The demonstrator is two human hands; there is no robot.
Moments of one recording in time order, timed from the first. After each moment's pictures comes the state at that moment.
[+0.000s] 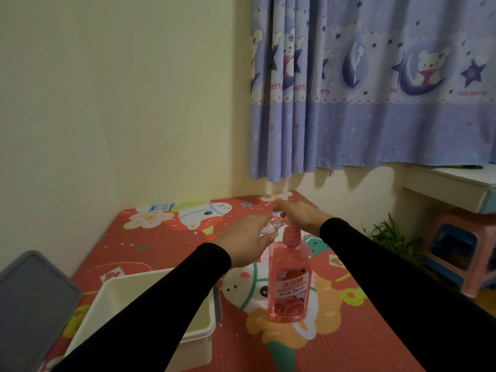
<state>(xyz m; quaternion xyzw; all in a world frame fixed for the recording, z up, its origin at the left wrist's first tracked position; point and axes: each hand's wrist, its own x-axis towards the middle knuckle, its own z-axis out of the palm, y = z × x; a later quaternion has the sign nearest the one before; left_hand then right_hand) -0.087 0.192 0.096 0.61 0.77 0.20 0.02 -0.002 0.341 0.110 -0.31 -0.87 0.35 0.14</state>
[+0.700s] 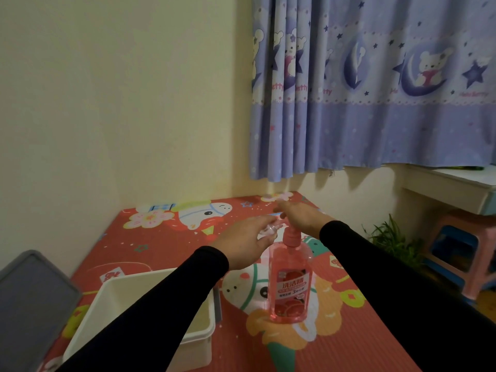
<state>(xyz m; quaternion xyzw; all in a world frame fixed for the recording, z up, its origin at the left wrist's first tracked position) -0.092 0.192 0.089 0.61 0.75 0.25 0.04 0.000 0.340 0.107 -0.32 -0.88 0.33 0.14</state>
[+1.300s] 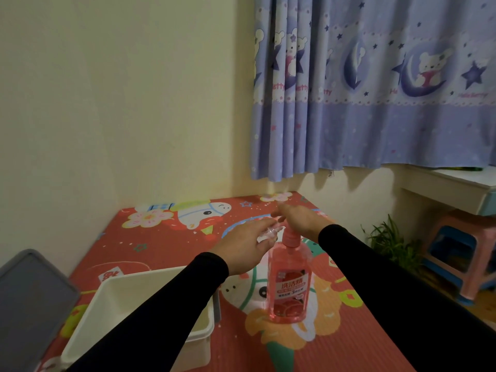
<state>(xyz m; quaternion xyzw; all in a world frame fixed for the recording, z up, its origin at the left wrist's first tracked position) -0.090 0.190 0.080 0.60 0.75 0.28 0.05 -0.003 0.345 0.096 -0.32 -0.86 0.37 0.15</state>
